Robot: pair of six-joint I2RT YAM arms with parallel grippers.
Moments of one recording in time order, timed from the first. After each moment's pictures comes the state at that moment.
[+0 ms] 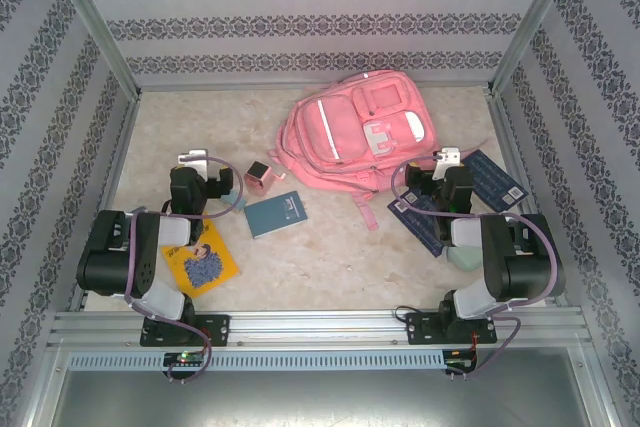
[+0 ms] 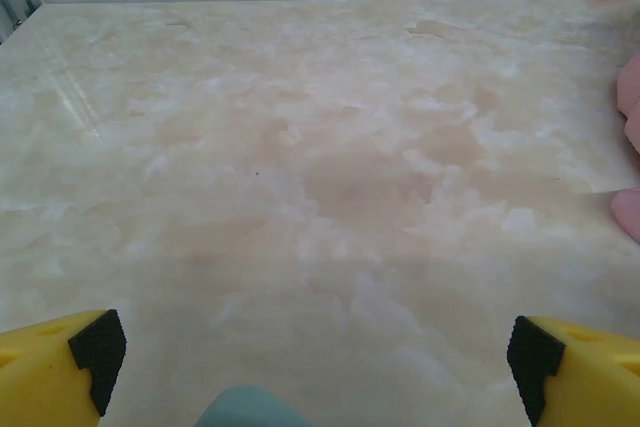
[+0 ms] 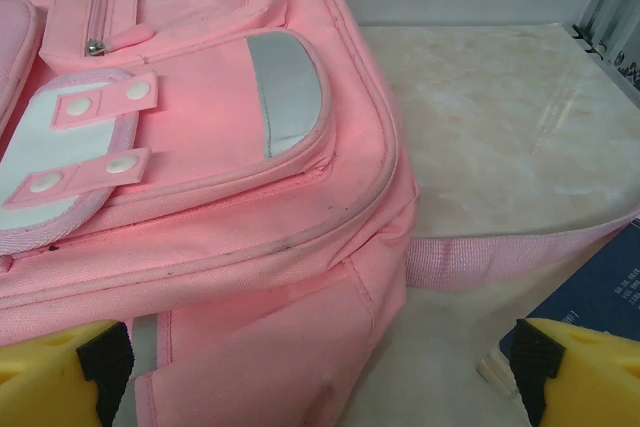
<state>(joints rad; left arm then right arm) 0.00 1.55 0.42 0.75 -0.08 -0.02 0.00 1.51 0.38 0.78 -0.01 0.03</state>
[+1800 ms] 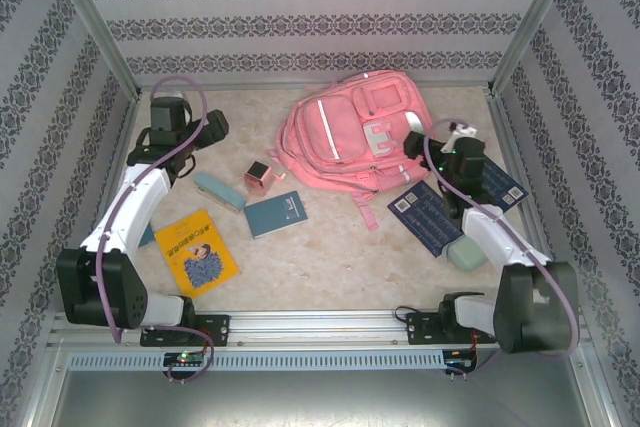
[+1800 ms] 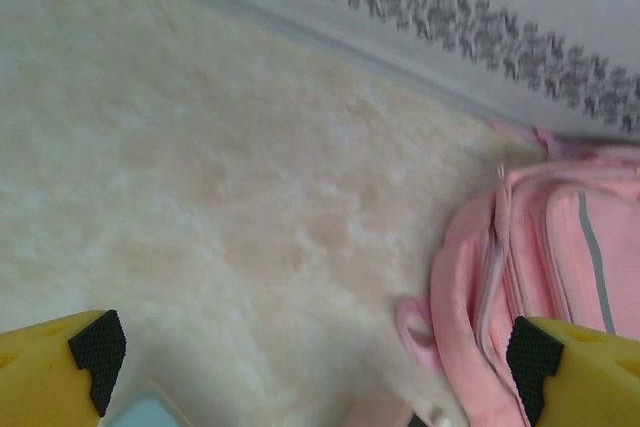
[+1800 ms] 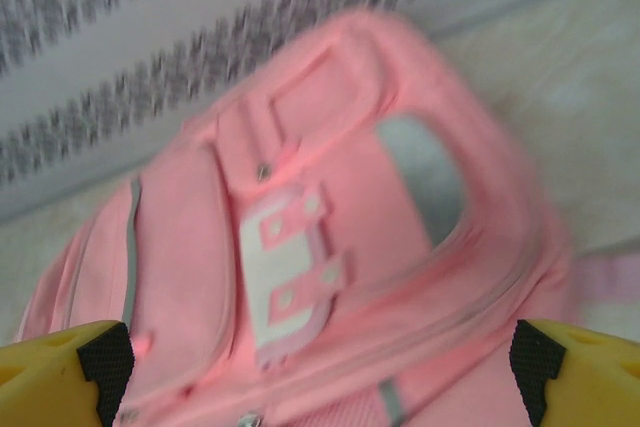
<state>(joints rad) -0.06 1.38 1.13 -0.42 0.02 -0.47 0.07 1.28 0.67 0.19 -0.12 0.47</state>
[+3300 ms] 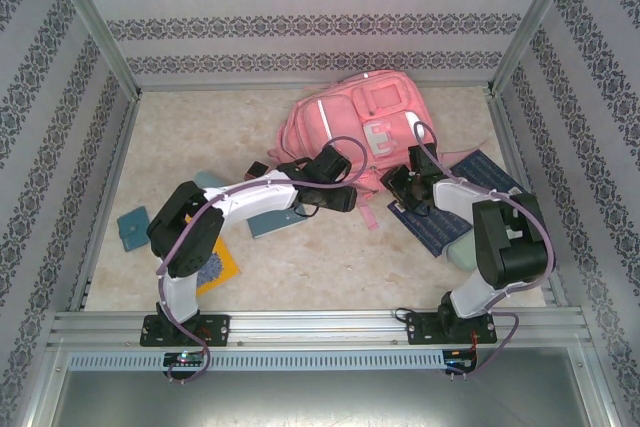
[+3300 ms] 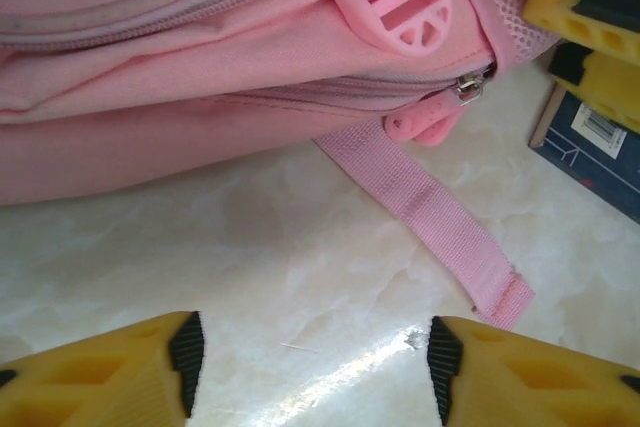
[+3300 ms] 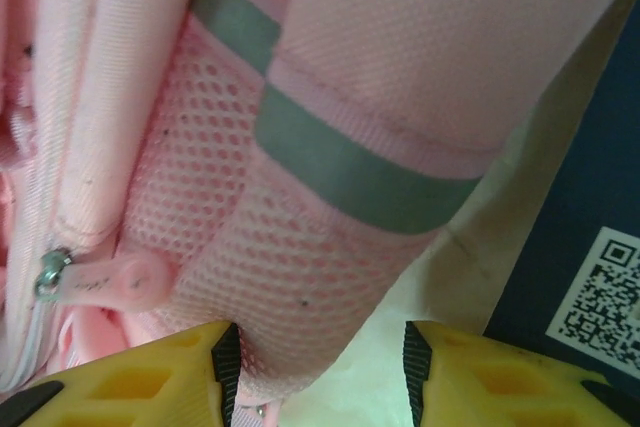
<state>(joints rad) -0.80 1.90 1.36 -0.46 0.00 -0.49 0.17 1.63 0.79 -0.16 -0.23 1.02</state>
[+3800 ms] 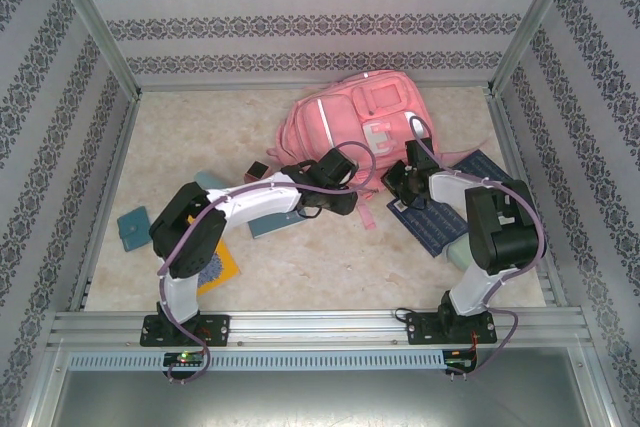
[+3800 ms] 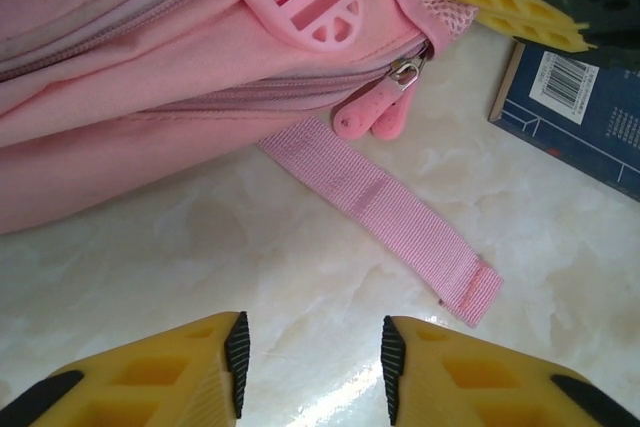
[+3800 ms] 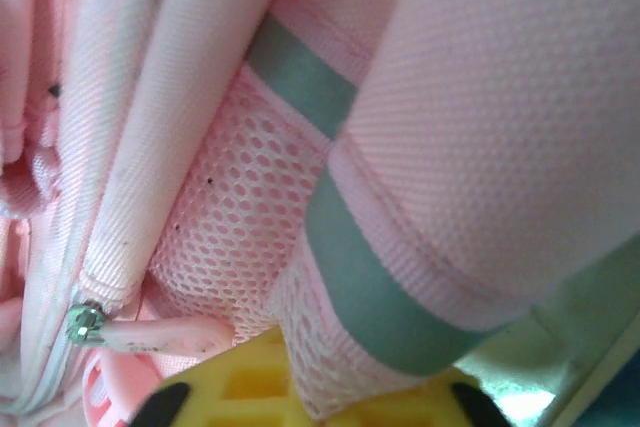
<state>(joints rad) -0.81 1.91 1.37 -0.44 0.01 -0.38 0.17 1.71 0.86 -0.13 -0.27 0.99</state>
